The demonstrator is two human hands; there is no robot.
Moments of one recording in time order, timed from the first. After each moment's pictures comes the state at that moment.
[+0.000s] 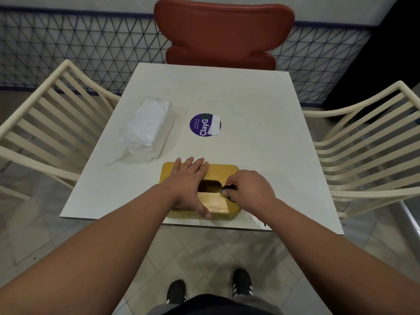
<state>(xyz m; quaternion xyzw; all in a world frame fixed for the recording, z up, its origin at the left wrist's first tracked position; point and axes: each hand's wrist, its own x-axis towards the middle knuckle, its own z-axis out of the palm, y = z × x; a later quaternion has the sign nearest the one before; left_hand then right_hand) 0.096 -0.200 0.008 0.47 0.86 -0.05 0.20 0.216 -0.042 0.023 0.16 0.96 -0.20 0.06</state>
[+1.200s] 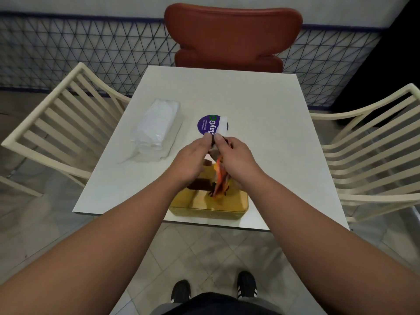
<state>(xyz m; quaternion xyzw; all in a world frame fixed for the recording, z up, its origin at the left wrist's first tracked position) 0.103 -0.195 0.067 0.19 0.78 0.53 0.28 0.162 -0.080 0.073 0.28 0.74 -0.61 -0.07</state>
